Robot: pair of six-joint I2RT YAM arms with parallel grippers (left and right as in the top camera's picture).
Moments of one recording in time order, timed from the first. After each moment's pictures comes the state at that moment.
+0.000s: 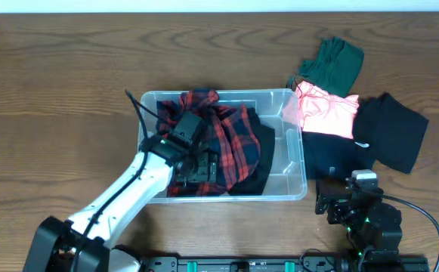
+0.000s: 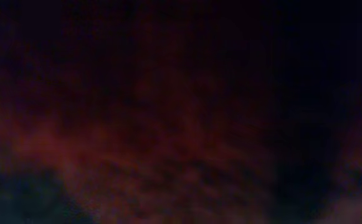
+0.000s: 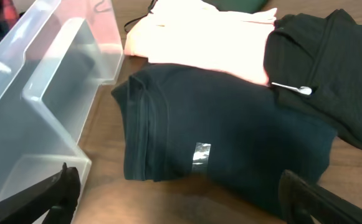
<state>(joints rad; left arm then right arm) -0.50 1.47 0.89 -0.81 0.12 -0.50 0.03 0.01 0.16 -0.69 -0.08 0.07</state>
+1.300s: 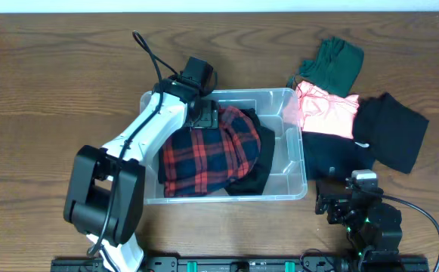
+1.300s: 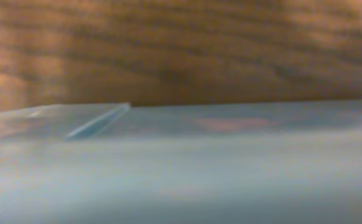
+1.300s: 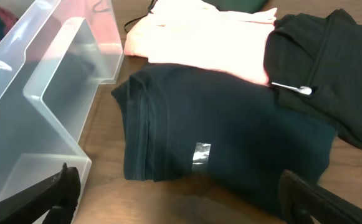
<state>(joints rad) -0.39 1.87 1.33 -0.80 -0.04 -0.38 0.03 0.01 0.16 -0.69 -0.08 0.07</state>
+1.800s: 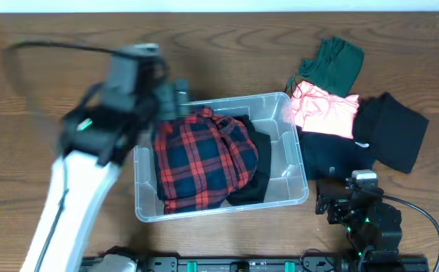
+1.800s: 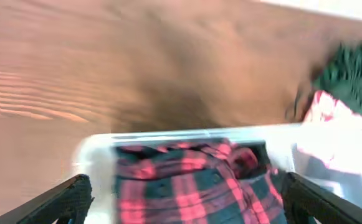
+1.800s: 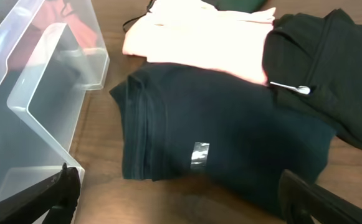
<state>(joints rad) -0.28 1.28 1.45 -0.99 -0.05 -0.37 0.03 0.01 0.16 -0.69 -0.08 0.07</state>
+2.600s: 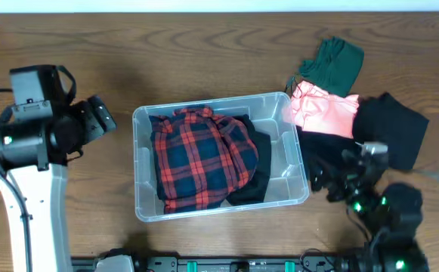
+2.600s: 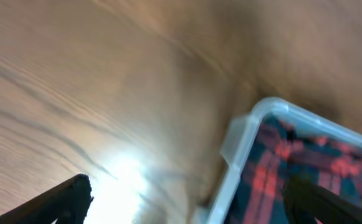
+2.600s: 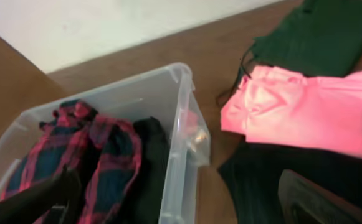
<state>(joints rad) 0.17 1.26 1.43 -1.27 -0.04 -0.33 0.03 0.44 0.44 -0.41 -0.36 0.36</state>
